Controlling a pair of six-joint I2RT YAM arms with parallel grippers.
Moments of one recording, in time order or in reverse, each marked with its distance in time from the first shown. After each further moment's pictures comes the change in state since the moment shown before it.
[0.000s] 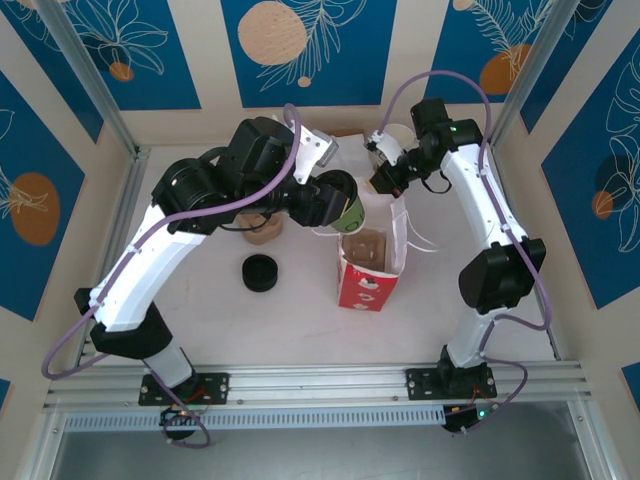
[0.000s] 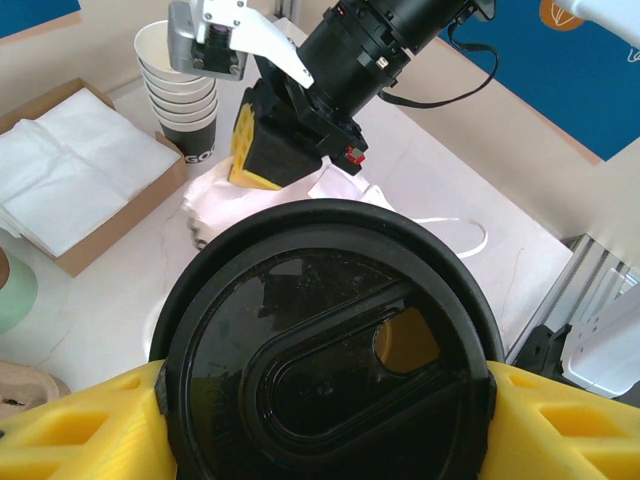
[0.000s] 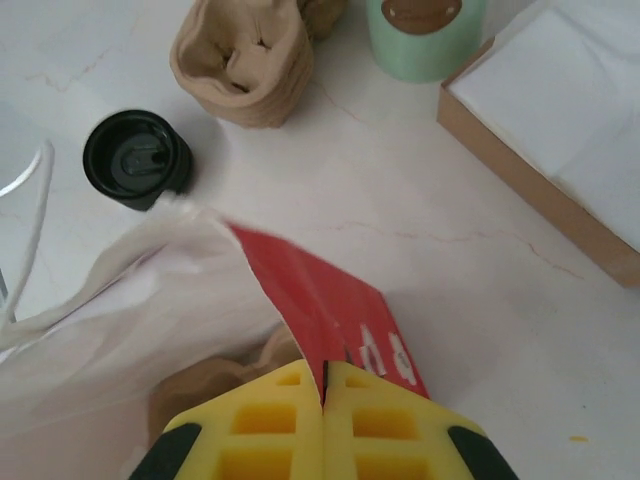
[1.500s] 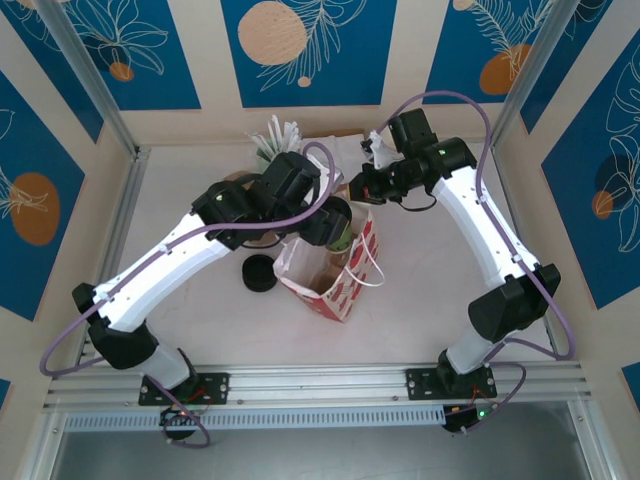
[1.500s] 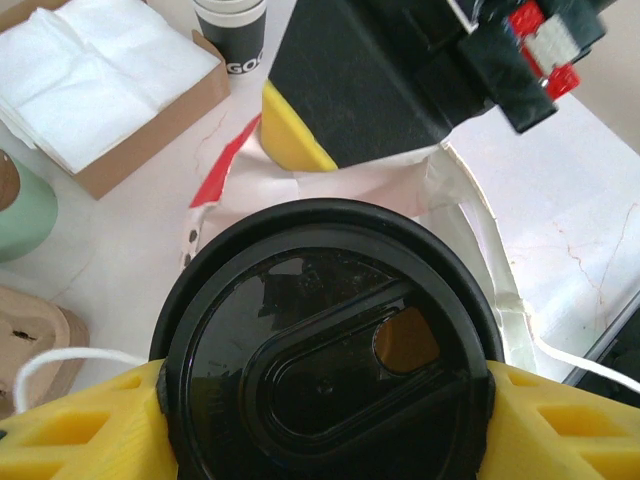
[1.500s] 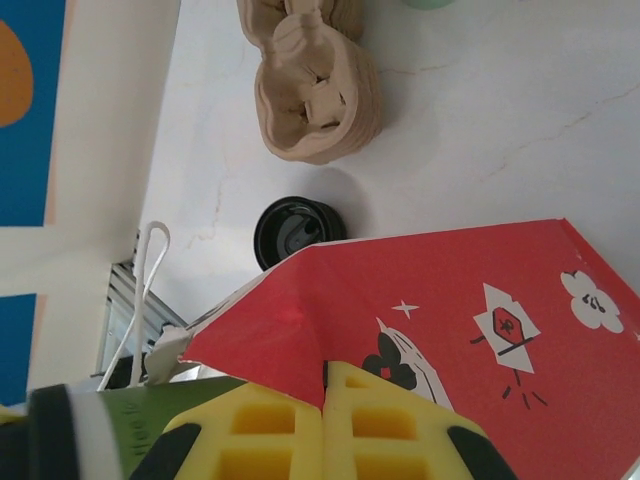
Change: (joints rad) left arm -0.002 -0.099 -0.472 0.219 -0.092 -0.031; right arm 0.167 -0.186 -0.164 0.135 0.035 0.964
